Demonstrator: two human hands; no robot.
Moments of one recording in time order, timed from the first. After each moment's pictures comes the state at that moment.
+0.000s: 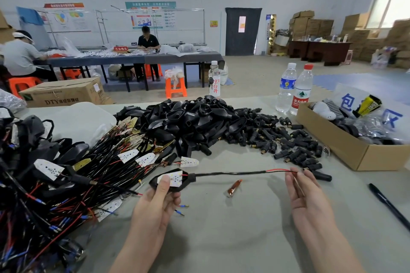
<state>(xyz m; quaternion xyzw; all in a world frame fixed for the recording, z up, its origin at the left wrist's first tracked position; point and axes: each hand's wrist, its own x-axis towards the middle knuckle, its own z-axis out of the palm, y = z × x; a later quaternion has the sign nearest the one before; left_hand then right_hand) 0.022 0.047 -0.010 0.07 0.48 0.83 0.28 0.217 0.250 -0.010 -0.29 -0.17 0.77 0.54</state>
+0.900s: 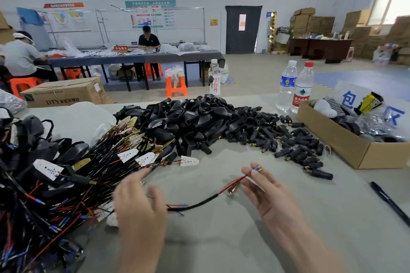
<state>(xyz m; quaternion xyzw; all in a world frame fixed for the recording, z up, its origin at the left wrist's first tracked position) 0.027 0.028 -0.011 0.27 0.81 0.47 -0.21 0.186 0.203 -0.002 -0.23 -0.34 0.84 0.36</state>
